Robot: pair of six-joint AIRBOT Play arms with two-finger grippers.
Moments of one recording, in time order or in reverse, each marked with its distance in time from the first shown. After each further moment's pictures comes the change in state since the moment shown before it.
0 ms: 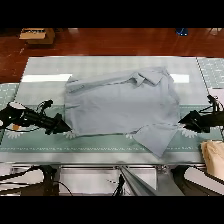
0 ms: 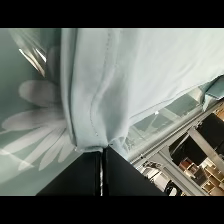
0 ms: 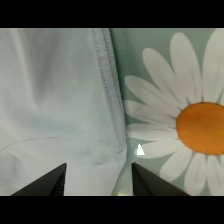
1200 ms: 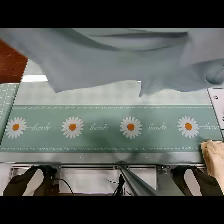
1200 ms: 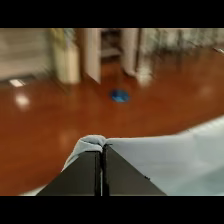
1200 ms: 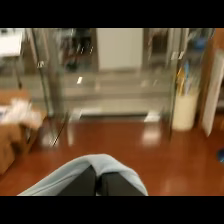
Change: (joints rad) left arm 0.018 0.639 1.220 -0.107 0.111 -0.083; right arm 0.220 0.592 0.988 0.072 -0.246 0.169
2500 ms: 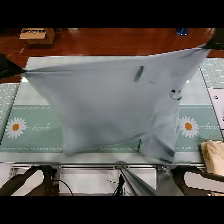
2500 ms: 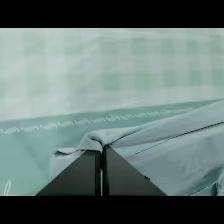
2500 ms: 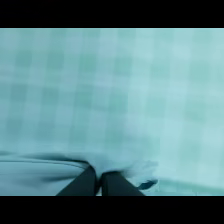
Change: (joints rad) left arm -0.050 -0.289 -0.427 0.324 -0.236 -0.144; right arm 0.266 -0.749 0.254 -0.322 0.501 0.095
